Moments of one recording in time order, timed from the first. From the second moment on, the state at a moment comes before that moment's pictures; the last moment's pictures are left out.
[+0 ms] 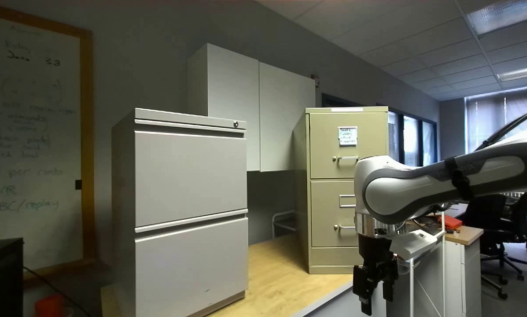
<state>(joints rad) 0.00 -0.61 0.00 -2.52 0.01 1.88 -0.03</state>
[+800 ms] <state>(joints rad) 0.00 -0.54 0.02 -2.49 -0.07 1.95 -0.03</state>
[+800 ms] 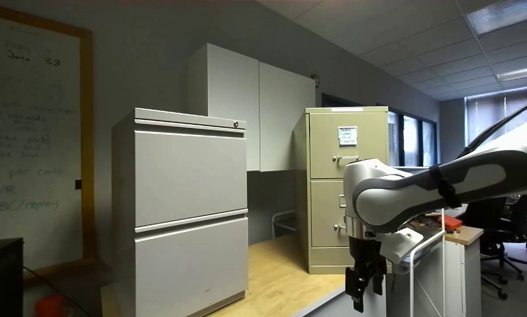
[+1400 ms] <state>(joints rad) -0.08 -0.27 0.00 -2.23 -0.39 2.10 -0.03</state>
